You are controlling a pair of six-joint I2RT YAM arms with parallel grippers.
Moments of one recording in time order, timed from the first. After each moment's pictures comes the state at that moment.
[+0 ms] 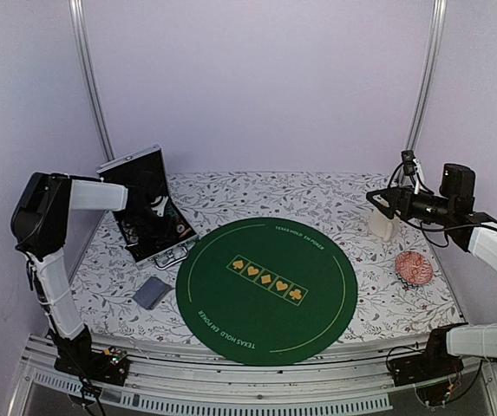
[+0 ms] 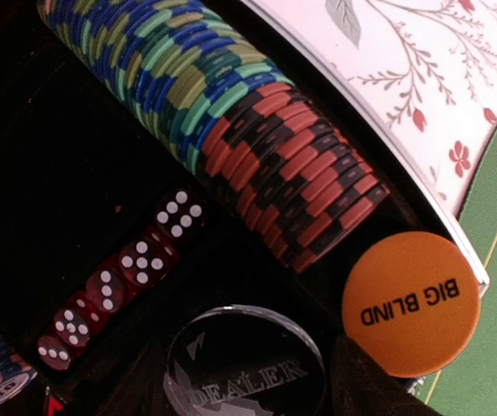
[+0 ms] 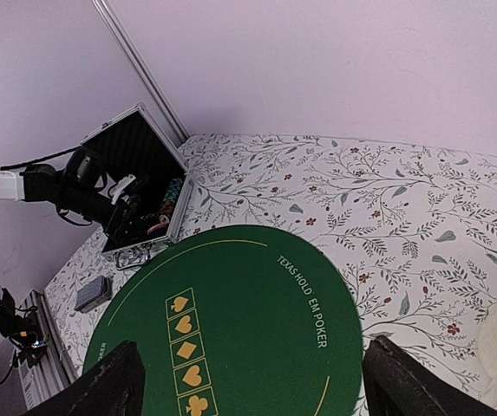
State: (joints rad) left arm -0.28 1.92 1.23 -0.46 0.03 -0.15; right arm 0.05 1.07 0.76 -0.02 -0.74 0.18
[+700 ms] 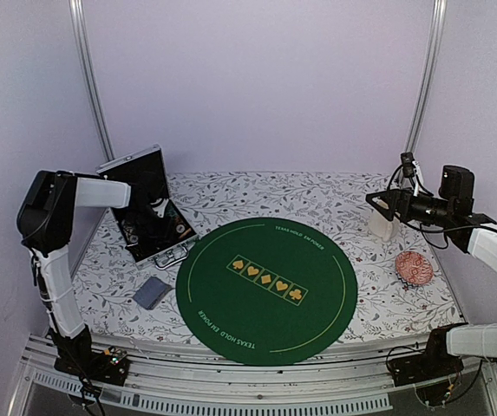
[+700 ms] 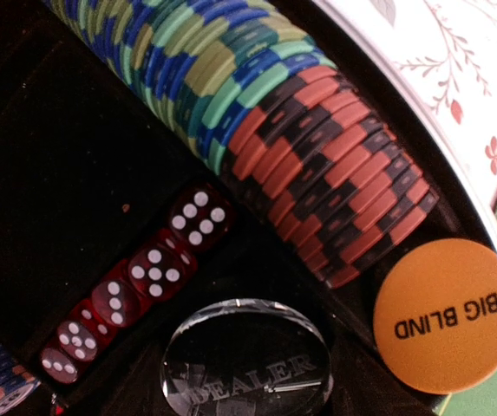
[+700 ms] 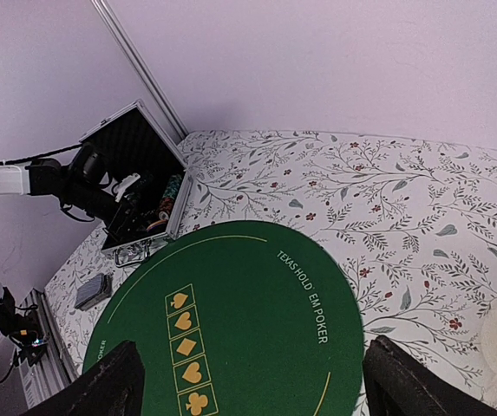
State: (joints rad) left arm -0.27 1.98 1.29 -0.53 0.02 -0.13; right arm 0.05 1.07 0.74 -0.02 -0.74 0.18
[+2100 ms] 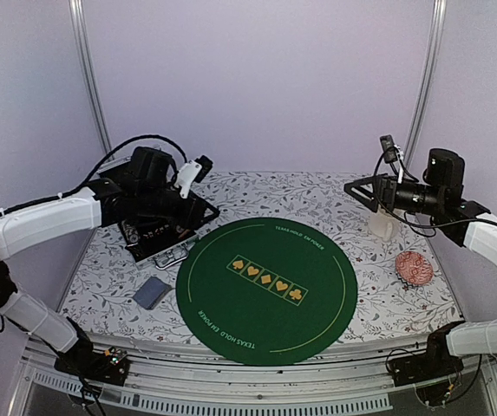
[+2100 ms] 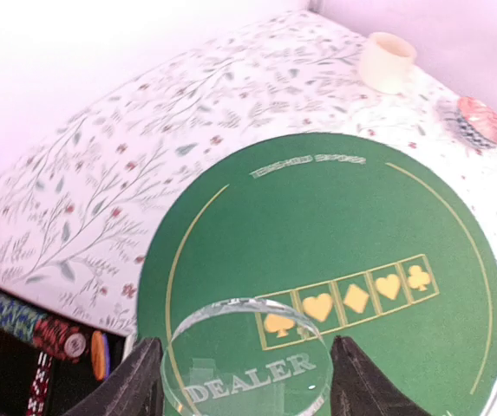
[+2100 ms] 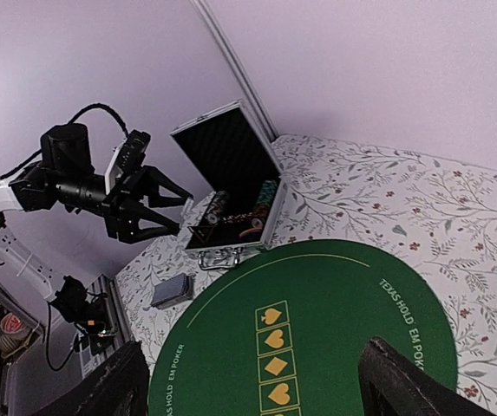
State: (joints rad) left arm -0.61 1.44 1.11 -0.29 0.11 0.03; right arm 0.25 1.09 0.83 0.03 -0.77 0.31
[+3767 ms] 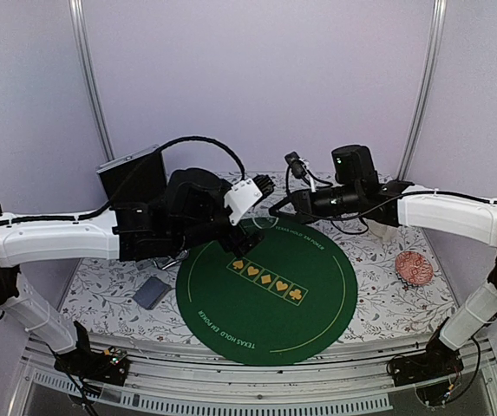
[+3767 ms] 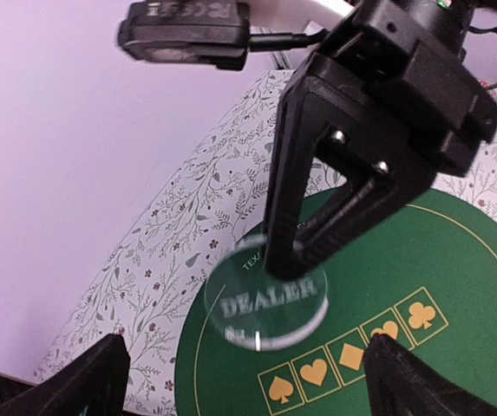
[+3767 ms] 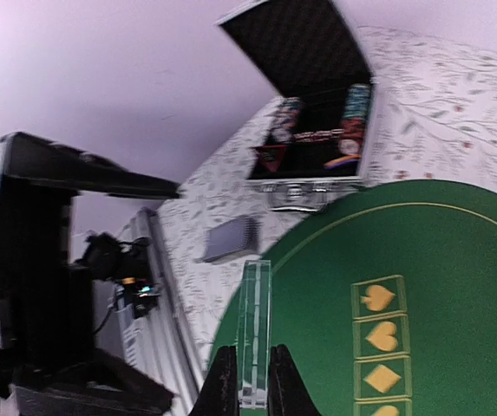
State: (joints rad) left arm -1.10 1.50 1.18 -0.09 -0.37 0.33; right arm 0.70 1.58 1.18 -0.01 -0.65 0.39
